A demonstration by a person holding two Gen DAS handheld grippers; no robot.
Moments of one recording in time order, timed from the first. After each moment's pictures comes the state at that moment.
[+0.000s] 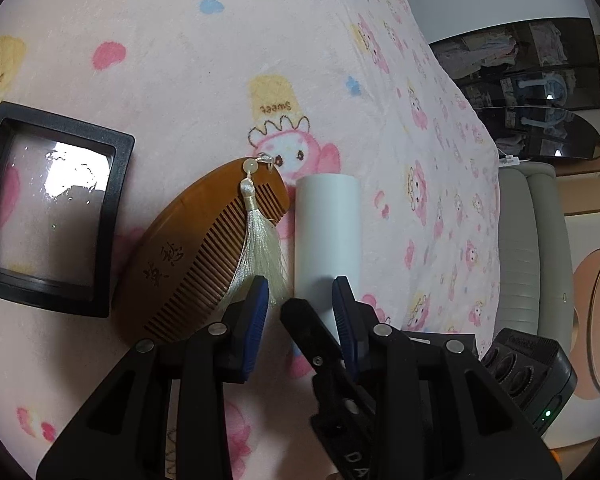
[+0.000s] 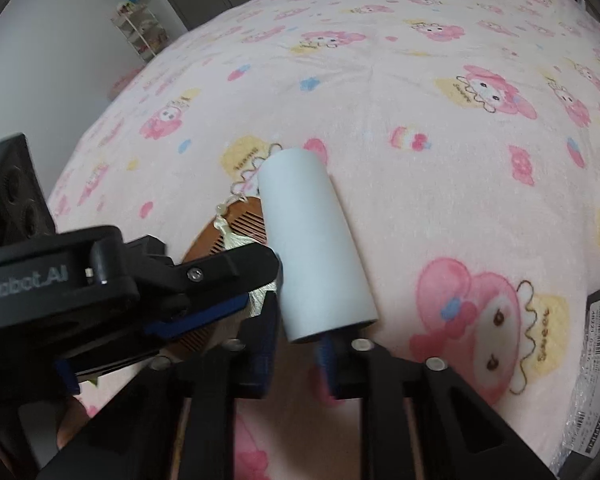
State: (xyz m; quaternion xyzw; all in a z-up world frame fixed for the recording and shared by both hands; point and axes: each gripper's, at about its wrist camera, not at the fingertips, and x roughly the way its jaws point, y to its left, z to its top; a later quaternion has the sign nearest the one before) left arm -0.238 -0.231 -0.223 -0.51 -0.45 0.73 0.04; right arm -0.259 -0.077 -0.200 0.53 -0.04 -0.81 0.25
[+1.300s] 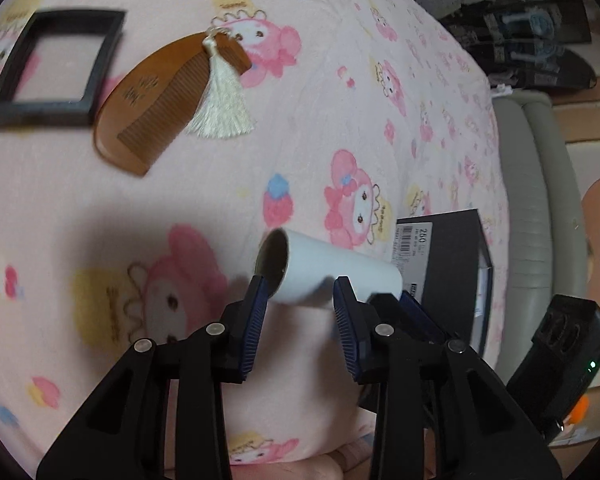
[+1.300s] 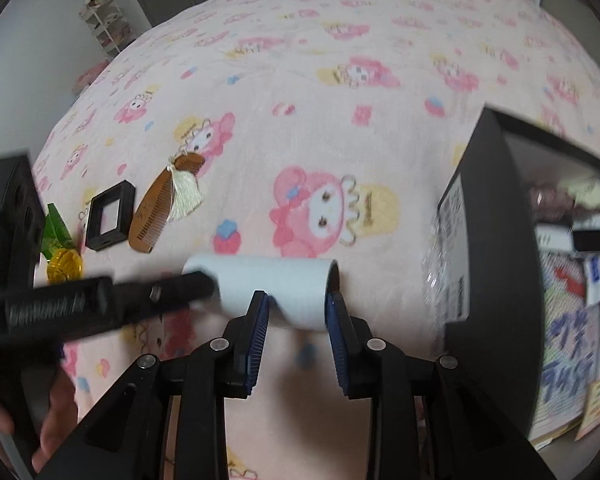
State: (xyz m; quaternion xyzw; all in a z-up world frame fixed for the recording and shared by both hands) left arm -0.163 -0.186 -0.204 -0.56 -0.40 0.72 0.09; right arm -0.197 0.002 -0.153 0.55 0.01 -0.82 0.16
